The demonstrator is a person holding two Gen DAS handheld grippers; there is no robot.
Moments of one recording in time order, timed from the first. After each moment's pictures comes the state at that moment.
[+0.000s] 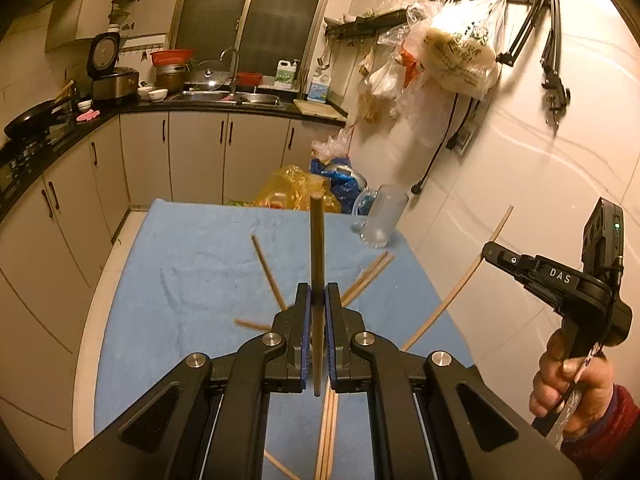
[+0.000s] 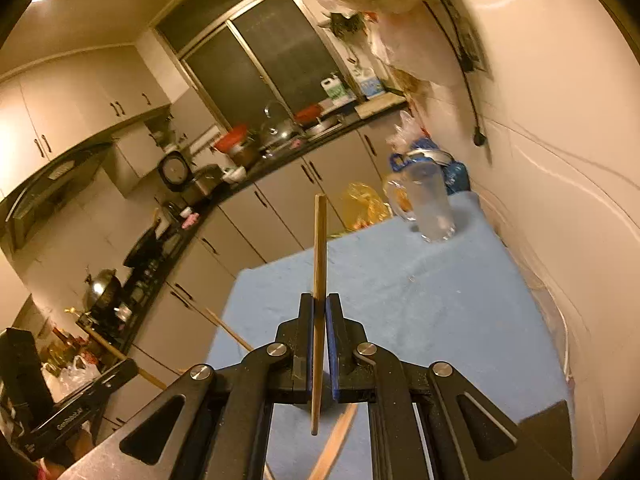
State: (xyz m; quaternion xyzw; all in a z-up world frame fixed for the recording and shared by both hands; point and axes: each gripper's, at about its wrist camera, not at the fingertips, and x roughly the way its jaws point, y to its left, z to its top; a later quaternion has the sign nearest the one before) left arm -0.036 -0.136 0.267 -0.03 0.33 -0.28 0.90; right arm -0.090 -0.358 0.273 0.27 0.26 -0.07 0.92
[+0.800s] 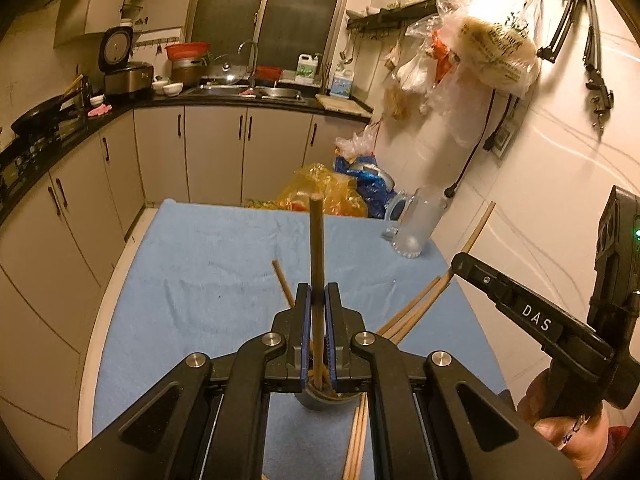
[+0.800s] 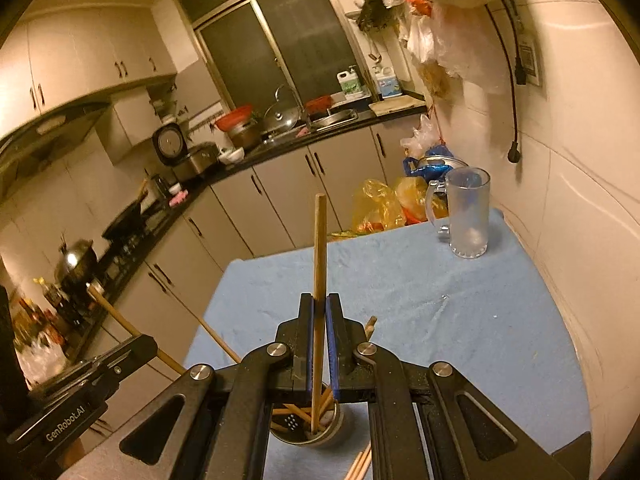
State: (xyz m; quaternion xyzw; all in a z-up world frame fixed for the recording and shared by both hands) left arm 0.031 -0.163 0.235 -0.02 0.35 -0.24 0.91; right arm 0.014 -0.299 0.237 0.20 0.29 -0.09 0.93
